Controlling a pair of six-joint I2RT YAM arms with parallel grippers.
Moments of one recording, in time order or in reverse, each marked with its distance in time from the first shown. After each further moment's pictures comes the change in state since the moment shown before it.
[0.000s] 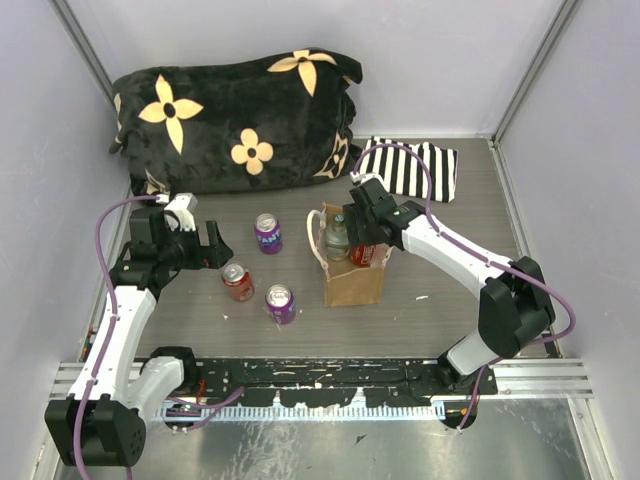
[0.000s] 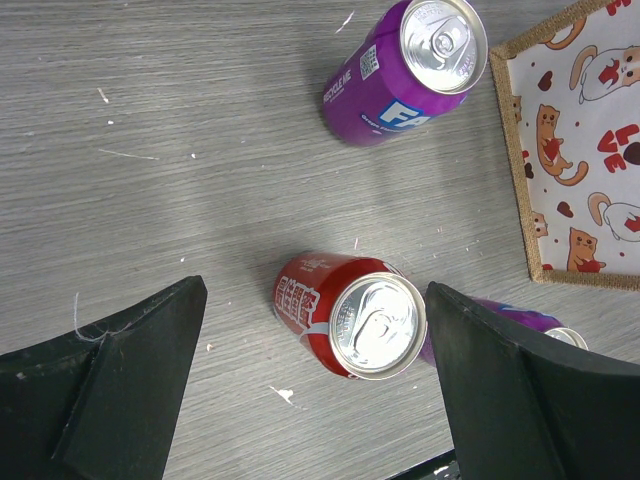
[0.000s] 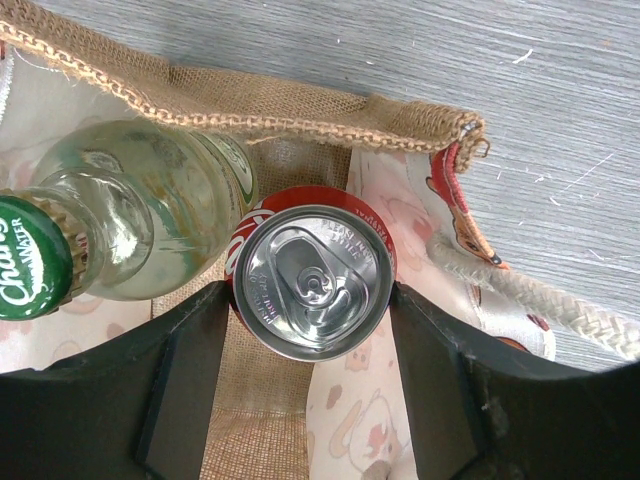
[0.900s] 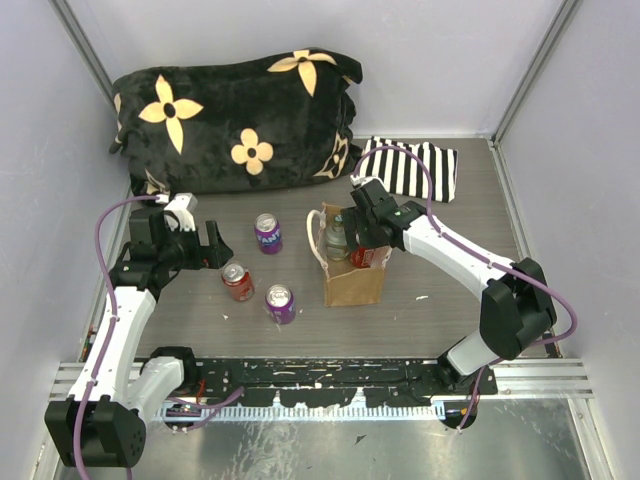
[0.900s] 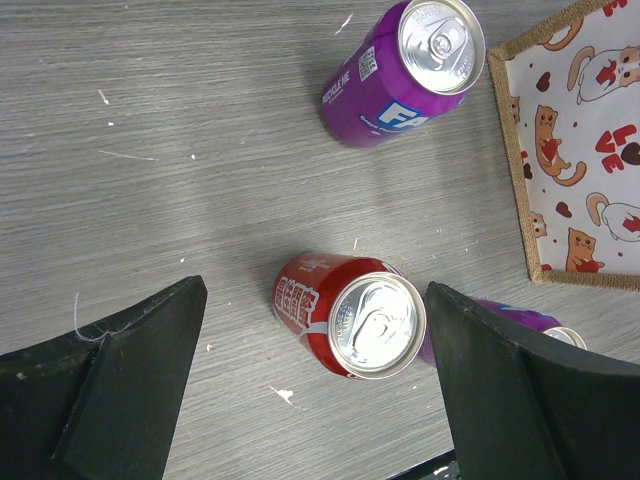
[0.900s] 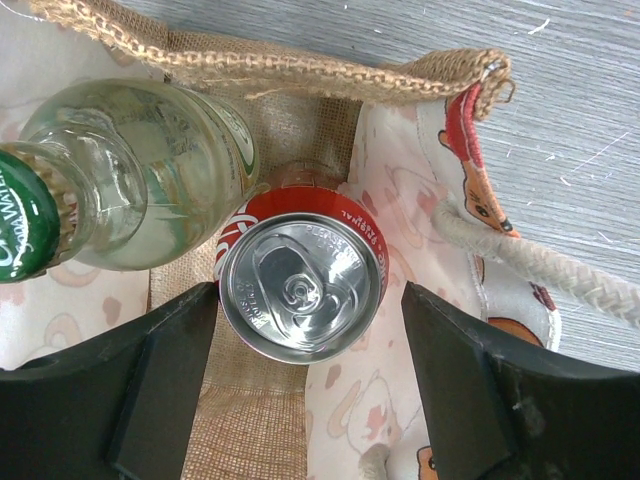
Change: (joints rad) left arm 0.000 -0.005 0.000 0.000 0.000 0.000; right arm 0.000 -0.011 -0.001 -0.043 -0.026 -0.004
